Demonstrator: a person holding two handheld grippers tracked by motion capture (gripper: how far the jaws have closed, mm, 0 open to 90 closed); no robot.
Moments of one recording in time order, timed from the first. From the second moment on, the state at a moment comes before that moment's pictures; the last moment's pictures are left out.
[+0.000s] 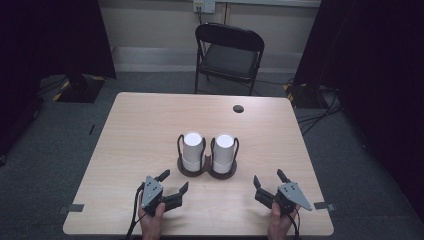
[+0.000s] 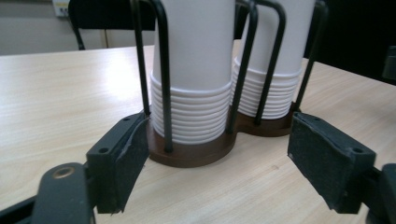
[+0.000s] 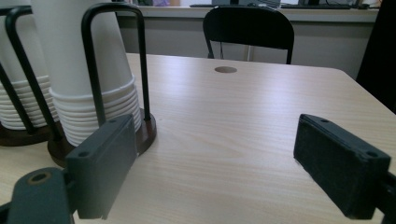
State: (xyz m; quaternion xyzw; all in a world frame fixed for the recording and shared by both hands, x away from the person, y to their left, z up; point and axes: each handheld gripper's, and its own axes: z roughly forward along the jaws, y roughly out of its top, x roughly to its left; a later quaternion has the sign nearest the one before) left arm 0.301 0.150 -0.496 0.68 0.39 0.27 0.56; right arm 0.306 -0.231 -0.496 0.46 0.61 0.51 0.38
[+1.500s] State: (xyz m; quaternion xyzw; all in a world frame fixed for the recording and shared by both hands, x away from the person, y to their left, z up) left arm 0.311 0.131 -0.454 0.68 0.35 0.22 0.61; right arm 0.308 -0.230 -0.494 0.46 0.64 0.52 0.34
